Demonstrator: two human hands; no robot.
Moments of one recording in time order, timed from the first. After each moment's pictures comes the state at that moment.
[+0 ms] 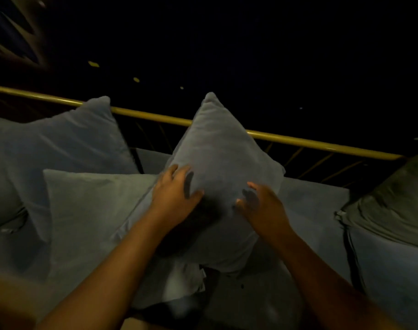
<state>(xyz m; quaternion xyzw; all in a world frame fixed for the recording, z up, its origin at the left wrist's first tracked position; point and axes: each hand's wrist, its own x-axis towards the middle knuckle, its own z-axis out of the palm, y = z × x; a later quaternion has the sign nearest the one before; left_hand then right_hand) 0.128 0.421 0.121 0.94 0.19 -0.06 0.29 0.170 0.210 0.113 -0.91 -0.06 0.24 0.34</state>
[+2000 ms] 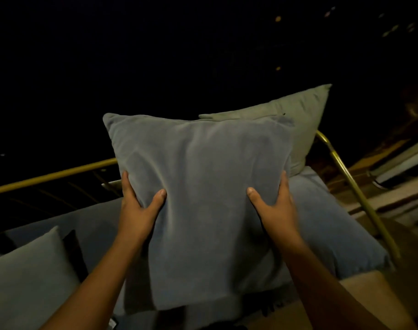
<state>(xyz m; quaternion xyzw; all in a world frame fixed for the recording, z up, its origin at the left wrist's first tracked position) 0.119 0.106 0.188 0.81 0.06 -0.01 0.58 0.066 -0.163 0.179 -0.82 0.32 -0.06 0.47</state>
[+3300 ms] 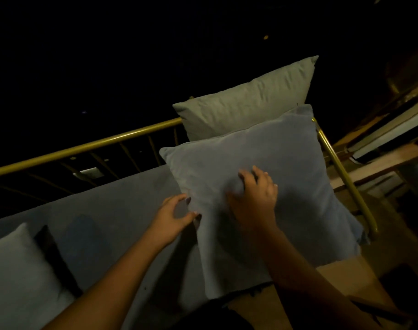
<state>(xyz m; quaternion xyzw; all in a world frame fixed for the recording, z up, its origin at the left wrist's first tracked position) 0.115 0.058 0.116 0.85 -0.04 -0.24 0.47 0.078 -0.145 0.148 -0.94 0.23 -0.01 0.26</state>
